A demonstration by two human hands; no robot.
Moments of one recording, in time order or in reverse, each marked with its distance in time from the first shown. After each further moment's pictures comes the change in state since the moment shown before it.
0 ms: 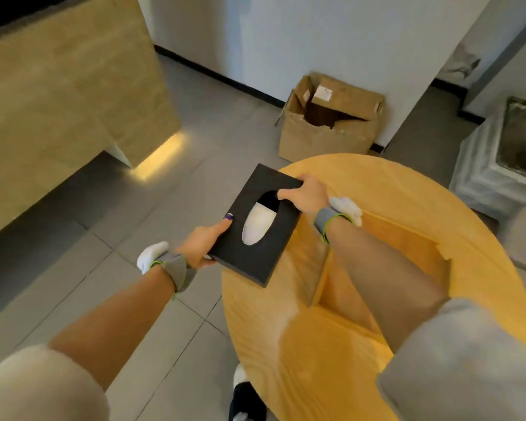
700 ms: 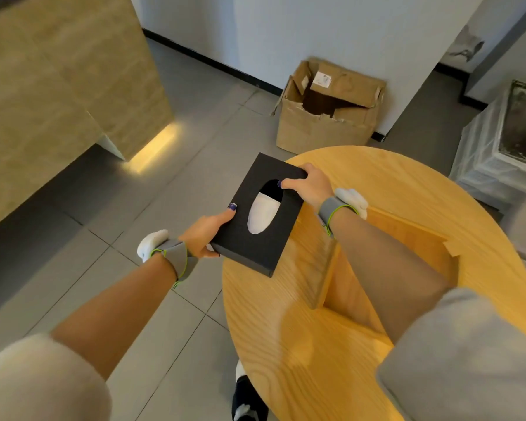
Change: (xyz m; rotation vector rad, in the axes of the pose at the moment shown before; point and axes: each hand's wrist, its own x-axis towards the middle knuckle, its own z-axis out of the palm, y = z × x) left_hand 0.014 0.023 0.002 0.077 -0.052 -0.054; right_hand 0.027 0.005 0.001 0.058 -0.007 0.011
